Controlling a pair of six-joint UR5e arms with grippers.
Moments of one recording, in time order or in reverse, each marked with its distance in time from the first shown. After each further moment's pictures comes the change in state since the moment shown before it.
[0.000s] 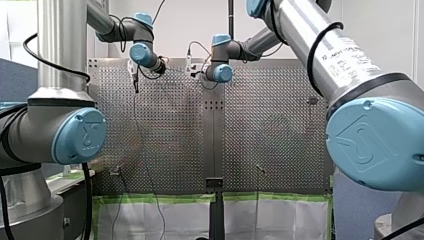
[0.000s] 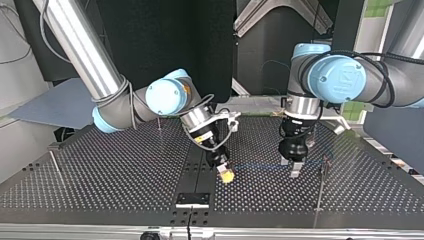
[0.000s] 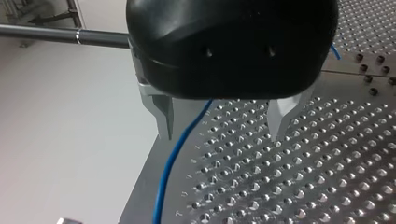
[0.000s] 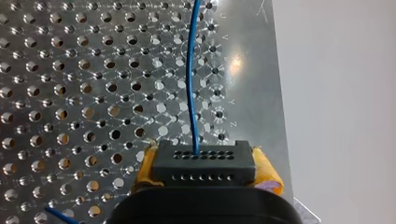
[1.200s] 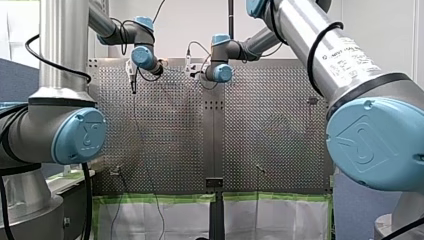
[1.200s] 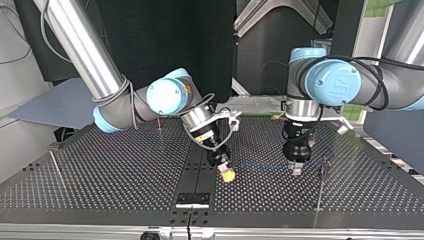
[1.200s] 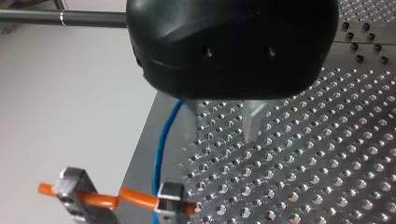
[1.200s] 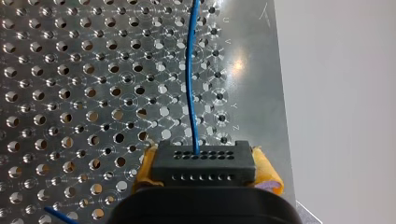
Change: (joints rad) left arm 0.001 -0.021 0.000 0.026 -0.065 0.056; right arm 0.003 0.000 0.000 0.007 0.000 0.000
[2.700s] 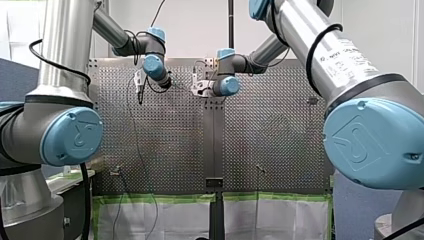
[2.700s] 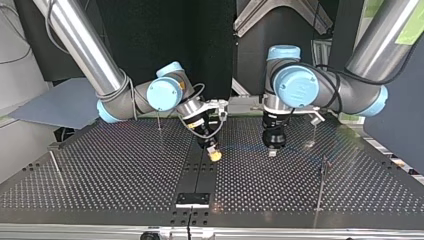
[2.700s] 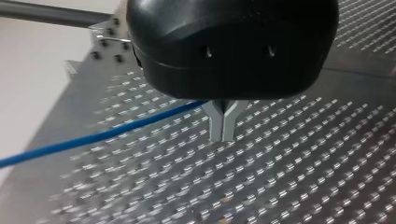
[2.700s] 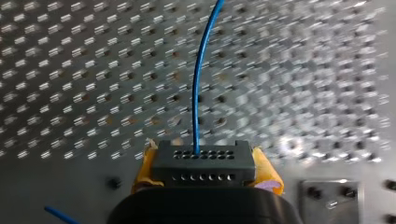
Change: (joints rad) left arm -0.115 -0.110 0.000 -0.035 -0.111 0.030; right arm -0.042 0.004 0.160 0.025 0.018 -0.052
